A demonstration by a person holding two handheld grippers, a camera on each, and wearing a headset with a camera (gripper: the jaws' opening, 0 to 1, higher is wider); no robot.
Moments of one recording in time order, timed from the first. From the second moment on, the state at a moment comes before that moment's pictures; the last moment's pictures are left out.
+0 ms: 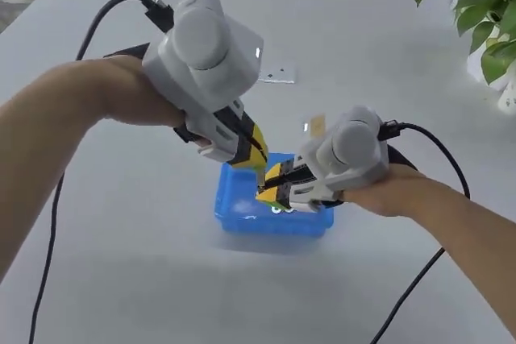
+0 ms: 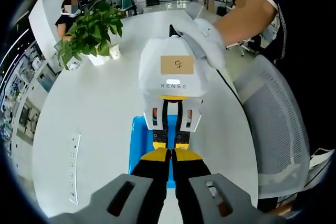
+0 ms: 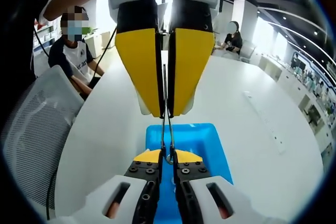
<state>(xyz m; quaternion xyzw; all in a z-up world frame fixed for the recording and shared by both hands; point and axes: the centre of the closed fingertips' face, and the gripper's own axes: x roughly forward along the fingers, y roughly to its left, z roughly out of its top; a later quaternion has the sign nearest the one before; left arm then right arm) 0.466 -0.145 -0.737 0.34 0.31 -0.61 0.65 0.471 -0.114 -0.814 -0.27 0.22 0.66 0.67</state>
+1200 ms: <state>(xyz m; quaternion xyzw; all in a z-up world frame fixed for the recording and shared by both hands) 0.487 -0.148 -0.786 0.31 0.33 -0.61 0.65 0.488 -0.122 -0.865 -0.29 0.25 0.66 0.65</state>
